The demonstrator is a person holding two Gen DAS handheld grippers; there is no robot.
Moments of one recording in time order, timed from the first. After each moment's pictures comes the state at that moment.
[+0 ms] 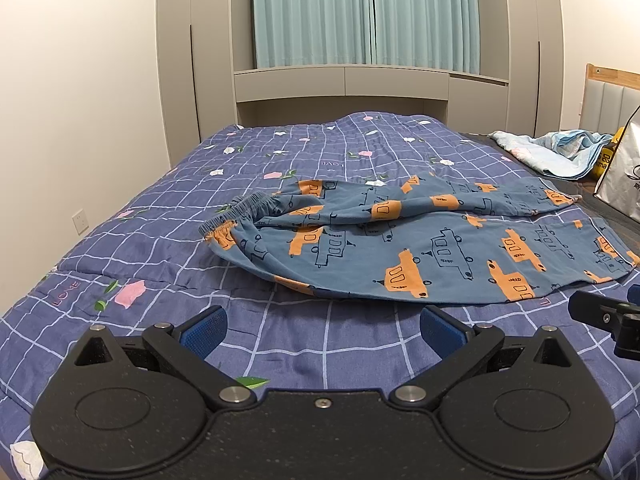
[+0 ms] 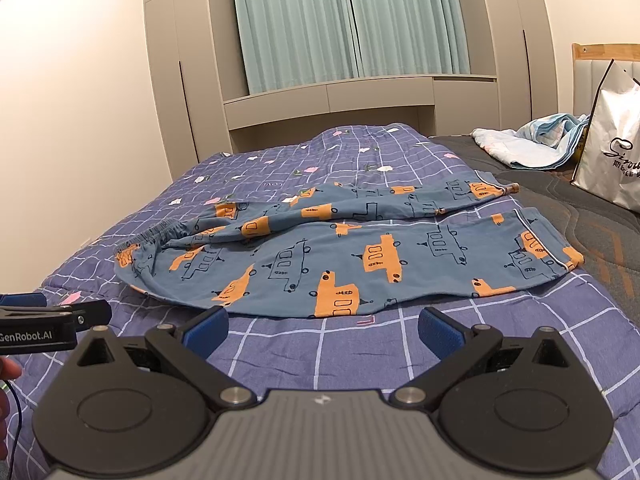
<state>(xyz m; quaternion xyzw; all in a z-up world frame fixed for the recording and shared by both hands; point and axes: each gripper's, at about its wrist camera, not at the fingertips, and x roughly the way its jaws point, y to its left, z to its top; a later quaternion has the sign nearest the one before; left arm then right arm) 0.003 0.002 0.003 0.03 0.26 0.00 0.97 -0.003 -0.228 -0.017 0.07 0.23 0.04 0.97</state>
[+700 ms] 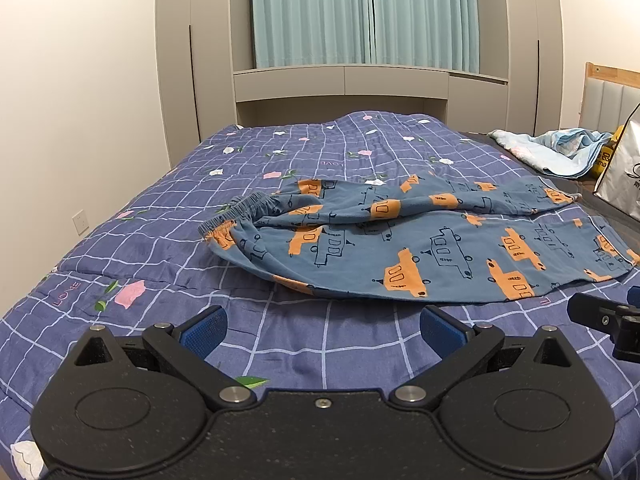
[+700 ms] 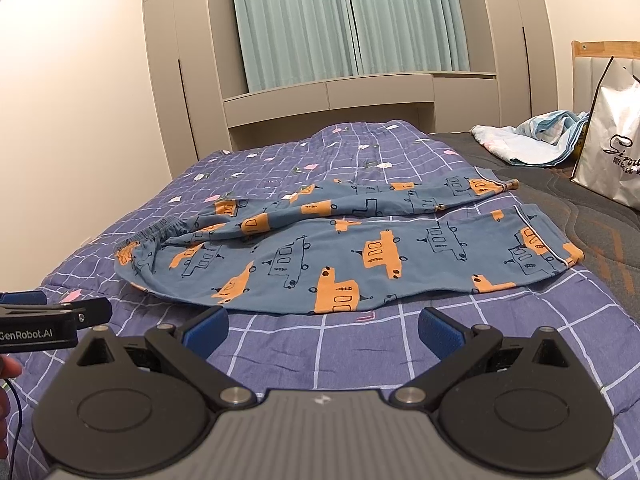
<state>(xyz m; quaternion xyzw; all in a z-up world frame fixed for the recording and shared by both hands) 0.003 0.002 0.003 0.03 0.26 0.00 0.97 -0.005 -0.228 -0.020 0.07 0.23 0.03 0.97</state>
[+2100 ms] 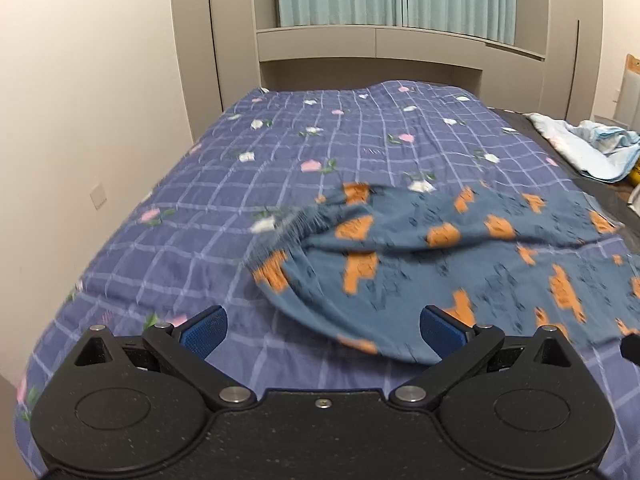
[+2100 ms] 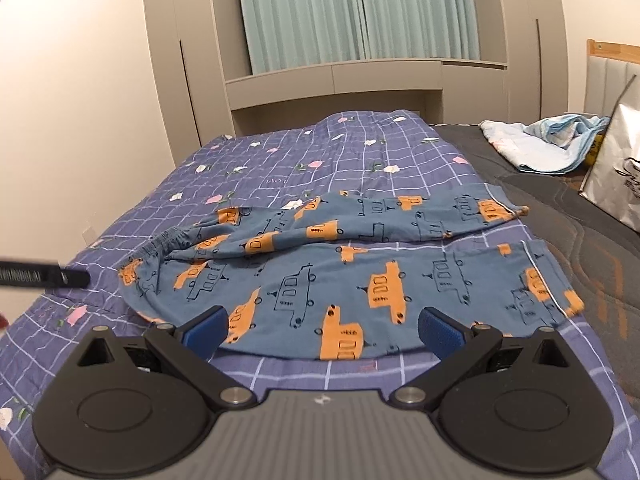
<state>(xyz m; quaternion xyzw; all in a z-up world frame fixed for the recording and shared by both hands) 0.095 0.052 0.080 0.02 0.34 0.04 0.94 0.054 -0.231 0.041 0.05 0.28 0.05 0.96</state>
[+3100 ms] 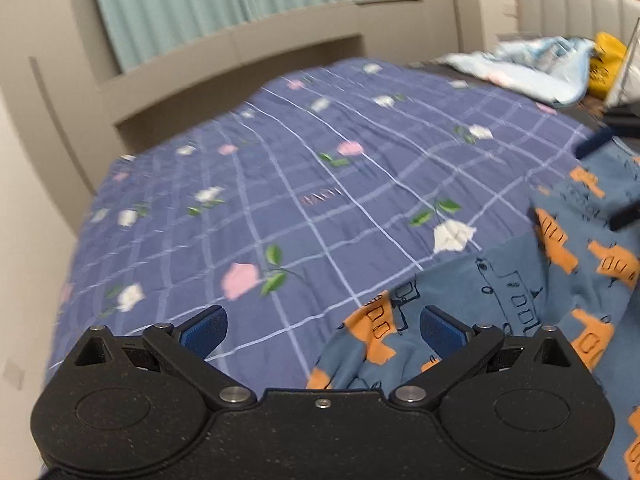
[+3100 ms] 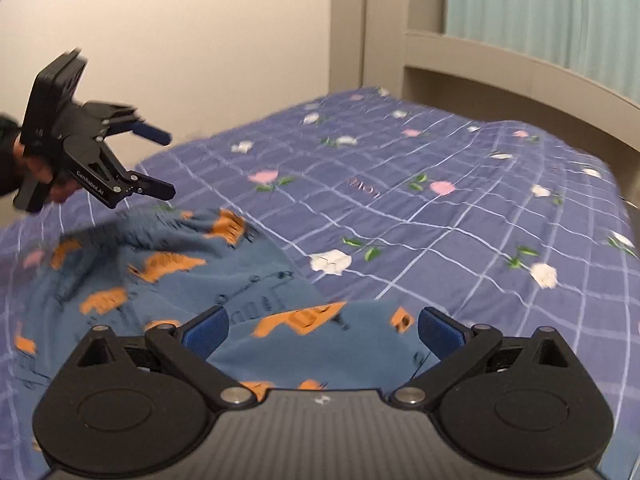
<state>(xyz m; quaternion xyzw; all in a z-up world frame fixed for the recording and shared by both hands) 0.418 0.074 0.013 0.18 0.33 -0.17 0.91 0.416 -0.247 0.013 -0.14 0.32 0.33 0.88</state>
